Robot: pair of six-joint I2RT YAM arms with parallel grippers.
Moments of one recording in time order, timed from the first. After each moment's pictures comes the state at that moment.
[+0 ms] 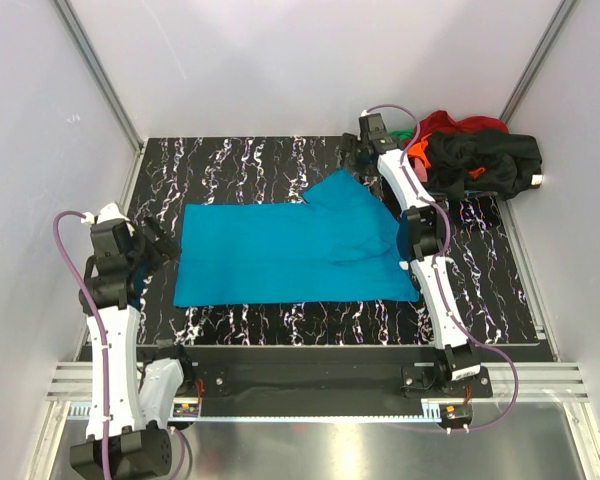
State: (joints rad) left arm 0.23 0.77 0.87 -0.78 0.02 -0.41; right arm 0.26 2.81 2.75 -0.78 -0.07 0.40
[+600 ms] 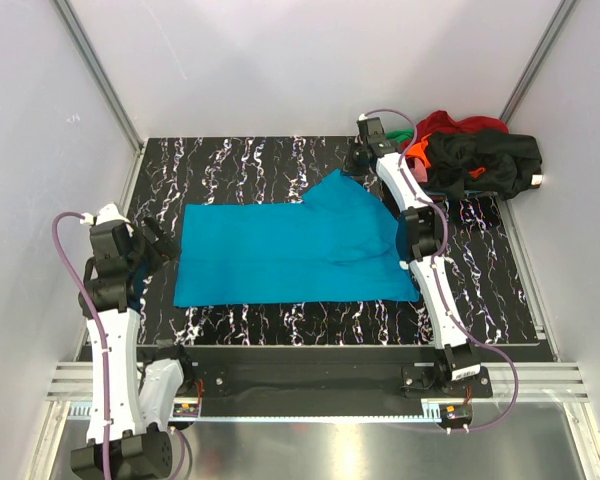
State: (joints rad) left arm 0.23 0.75 0.87 -0.78 0.02 -0.41; right arm 0.26 2.85 2.76 -0.72 -0.16 0.43
